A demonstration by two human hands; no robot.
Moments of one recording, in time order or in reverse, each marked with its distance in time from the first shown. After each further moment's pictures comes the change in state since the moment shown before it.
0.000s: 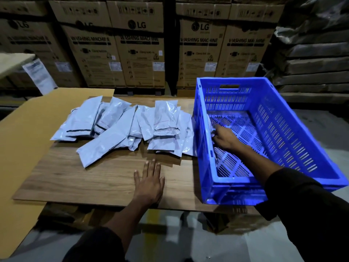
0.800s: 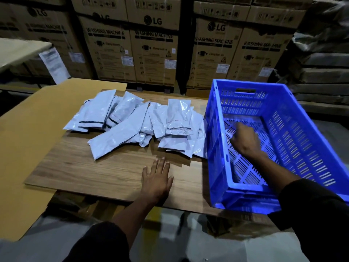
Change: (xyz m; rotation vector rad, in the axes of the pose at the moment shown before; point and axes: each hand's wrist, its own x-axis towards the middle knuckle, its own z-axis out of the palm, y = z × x) left_hand 0.000 -0.009 -0.005 -0.027 0.022 0.016; right_hand -0.012 -0.013 -0.013 -0.173 0.261 0.157
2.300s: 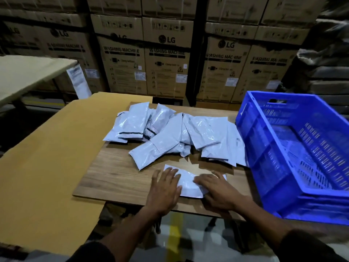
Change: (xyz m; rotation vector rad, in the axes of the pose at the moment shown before) left_hand -0.037 -0.159 -0.025 0.070 0.527 0.390; right_hand -0.137 -0.173 0.126 -0.022 -0.317 -0.775
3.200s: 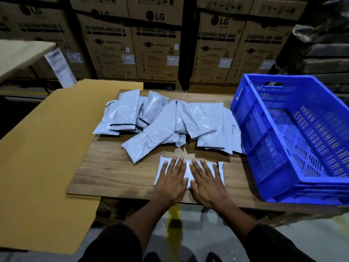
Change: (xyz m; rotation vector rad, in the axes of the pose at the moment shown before) left_hand 0.015 0.019 0.033 -0.040 -0.342 0.000; right_hand 0.007 -0.025 0.061 -0.139 0.129 0.334
